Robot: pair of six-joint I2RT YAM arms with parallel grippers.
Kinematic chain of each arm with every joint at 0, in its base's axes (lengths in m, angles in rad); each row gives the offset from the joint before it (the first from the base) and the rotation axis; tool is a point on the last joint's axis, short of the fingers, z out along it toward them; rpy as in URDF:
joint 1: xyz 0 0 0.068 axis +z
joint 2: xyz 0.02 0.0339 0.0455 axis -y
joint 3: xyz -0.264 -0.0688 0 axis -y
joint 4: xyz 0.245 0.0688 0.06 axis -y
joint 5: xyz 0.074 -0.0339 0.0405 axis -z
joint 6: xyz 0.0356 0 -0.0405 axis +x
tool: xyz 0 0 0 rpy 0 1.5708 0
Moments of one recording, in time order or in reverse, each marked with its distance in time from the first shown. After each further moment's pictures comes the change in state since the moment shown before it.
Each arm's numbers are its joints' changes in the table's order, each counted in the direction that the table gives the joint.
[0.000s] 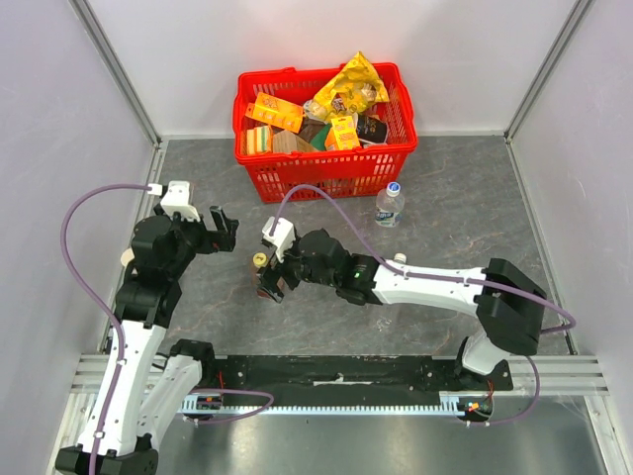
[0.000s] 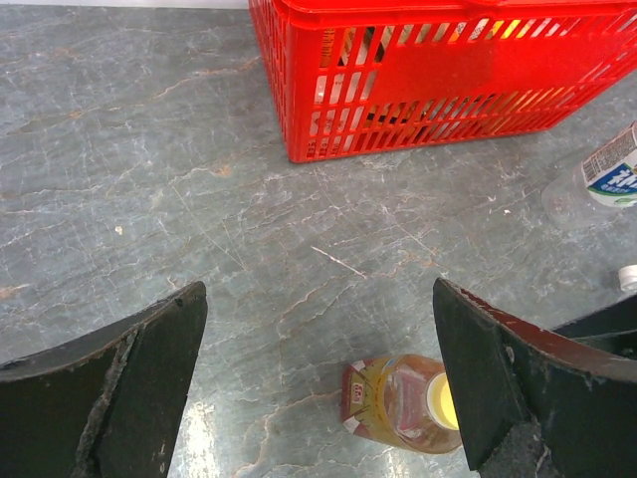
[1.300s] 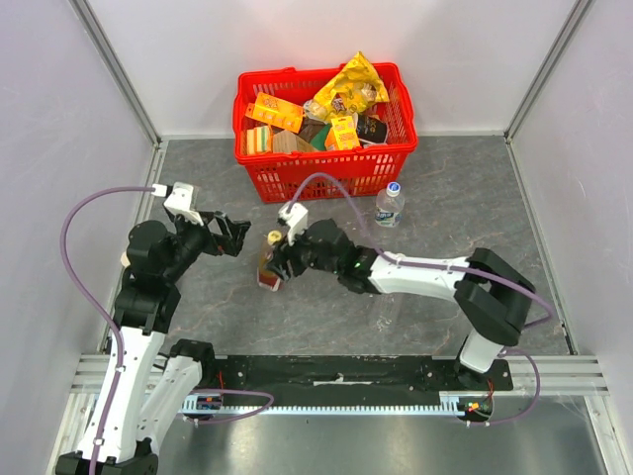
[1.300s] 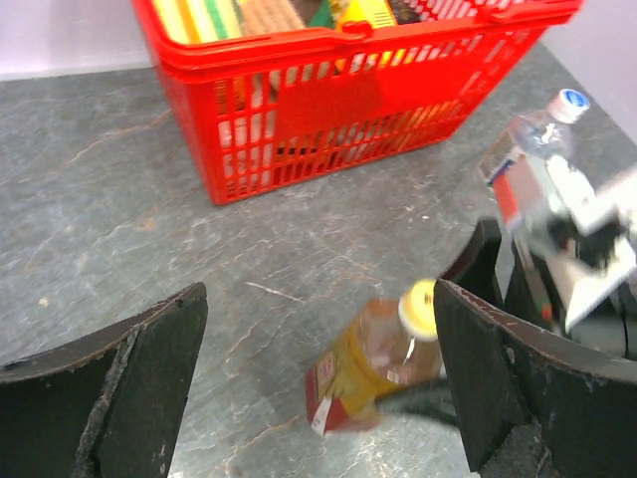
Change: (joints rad) left arm -0.006 0.040 -0.016 0.071 0.156 0.001; right arm -0.080 -0.127 -0.023 0.126 -0.016 0.154
